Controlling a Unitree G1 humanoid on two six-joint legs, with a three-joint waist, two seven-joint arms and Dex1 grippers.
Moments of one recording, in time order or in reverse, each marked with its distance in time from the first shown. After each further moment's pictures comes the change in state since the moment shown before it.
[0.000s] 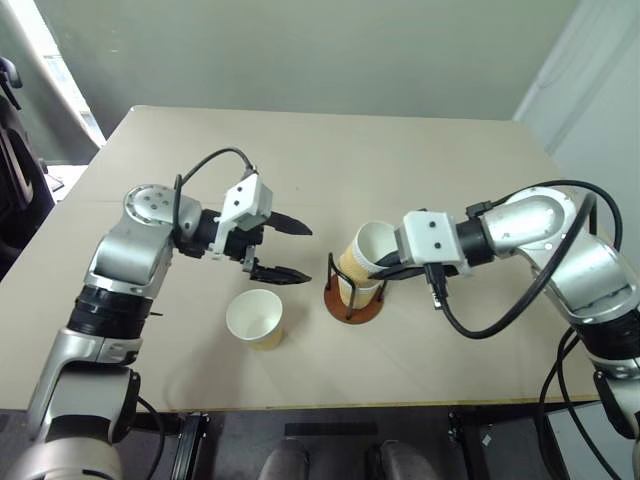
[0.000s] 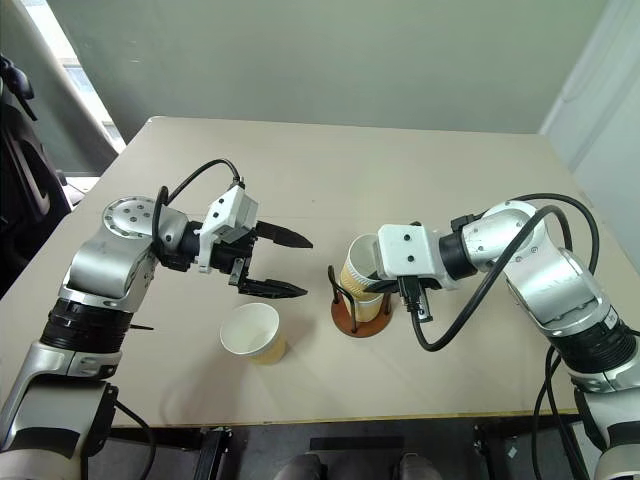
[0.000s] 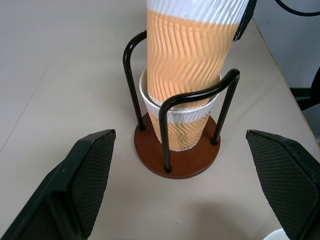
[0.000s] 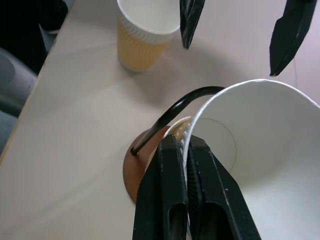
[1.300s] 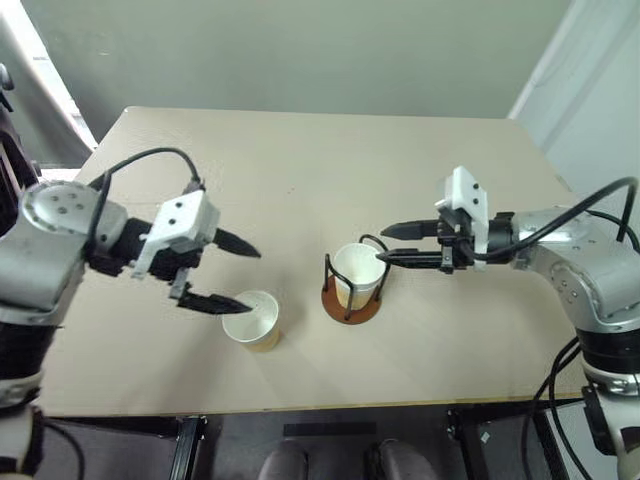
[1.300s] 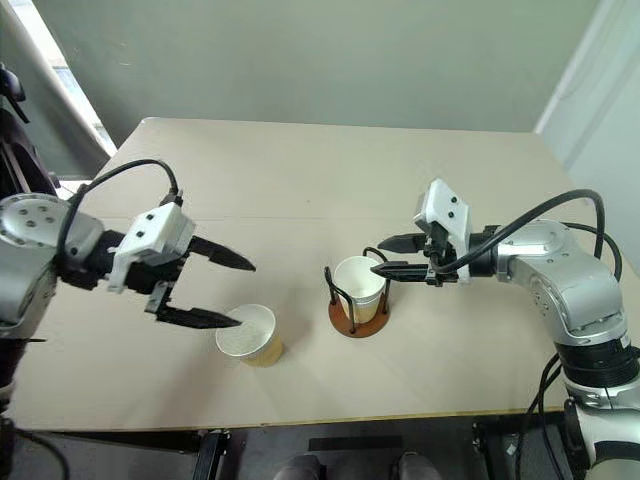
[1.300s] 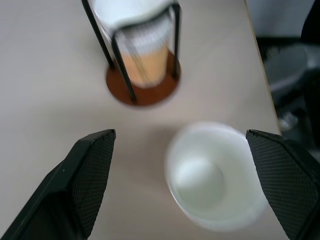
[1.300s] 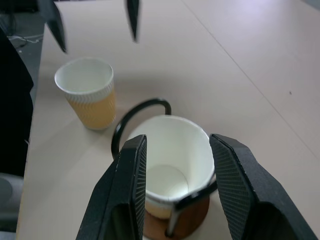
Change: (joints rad) left arm 0.196 0.379 0.118 -0.266 -0.094 0.086 -0.106; right arm 0.141 0.089 -0.281 0.026 0.280 0.308 -0.214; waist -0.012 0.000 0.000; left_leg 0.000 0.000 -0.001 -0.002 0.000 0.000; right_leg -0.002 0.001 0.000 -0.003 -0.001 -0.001
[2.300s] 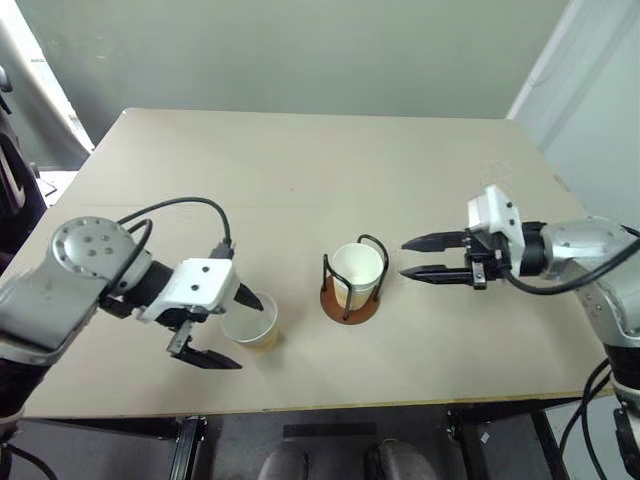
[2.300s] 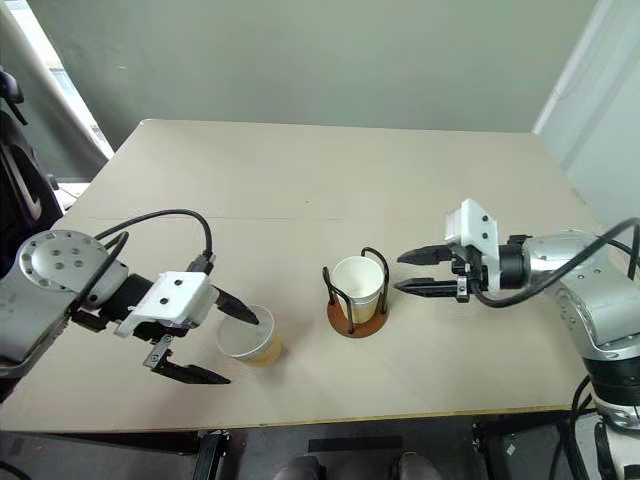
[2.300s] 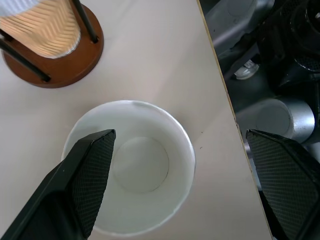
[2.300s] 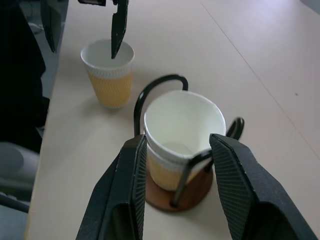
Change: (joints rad) left arm 0.130 0.055 -0.115 -0.164 0.049 -0.115 0.000; right arm 0.142 -0.124 -0.064 0.039 0.025 -0.252 0.140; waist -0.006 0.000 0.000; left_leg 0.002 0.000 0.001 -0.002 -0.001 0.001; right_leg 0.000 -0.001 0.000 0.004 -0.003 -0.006
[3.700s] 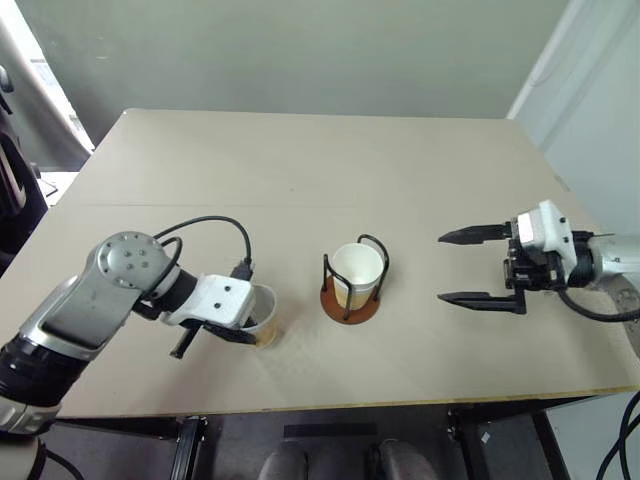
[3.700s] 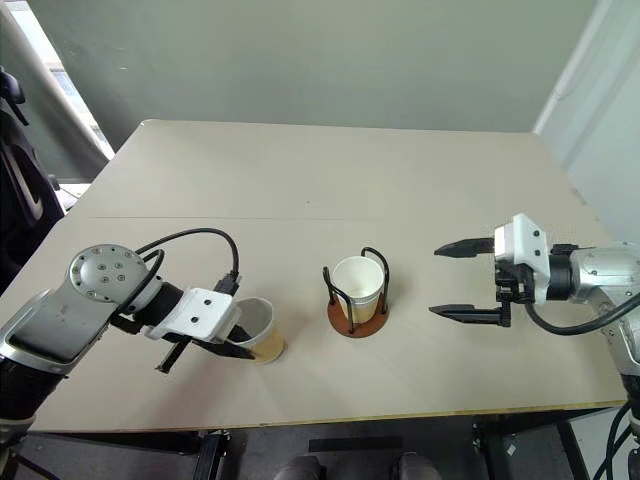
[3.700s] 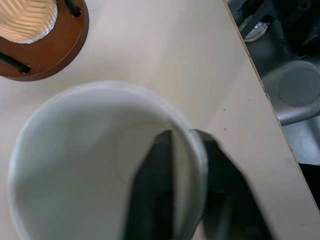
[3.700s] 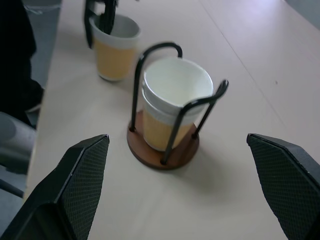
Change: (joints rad) left arm -0.024 -0.086 -0.111 0.122 0.181 -0.220 -0.007; right arm 0.136 -0.085 -0.121 0.062 0.035 -0.219 0.116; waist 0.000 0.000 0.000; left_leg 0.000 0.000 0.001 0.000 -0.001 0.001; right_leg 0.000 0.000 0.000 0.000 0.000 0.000
